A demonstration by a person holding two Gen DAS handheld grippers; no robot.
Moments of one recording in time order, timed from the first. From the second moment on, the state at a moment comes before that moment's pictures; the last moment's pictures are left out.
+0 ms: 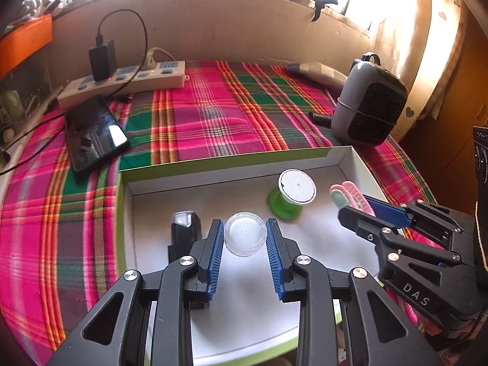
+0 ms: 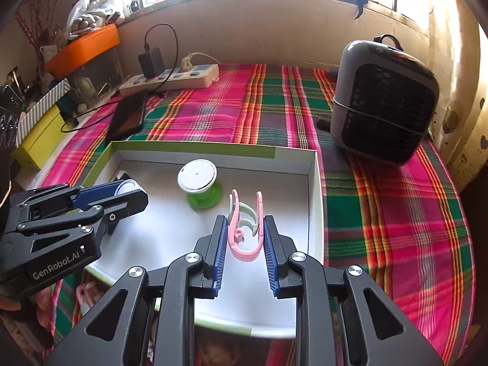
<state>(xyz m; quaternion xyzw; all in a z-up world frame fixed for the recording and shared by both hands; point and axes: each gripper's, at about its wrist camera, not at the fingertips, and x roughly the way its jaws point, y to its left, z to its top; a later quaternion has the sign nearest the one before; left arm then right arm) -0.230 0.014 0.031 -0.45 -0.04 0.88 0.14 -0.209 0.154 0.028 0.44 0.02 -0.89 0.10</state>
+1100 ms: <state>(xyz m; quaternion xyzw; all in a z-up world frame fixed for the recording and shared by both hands) -0.250 0.023 0.017 -0.47 -0.03 0.87 0.13 -0.239 0.150 0.011 0.46 0.02 -0.88 0.10</state>
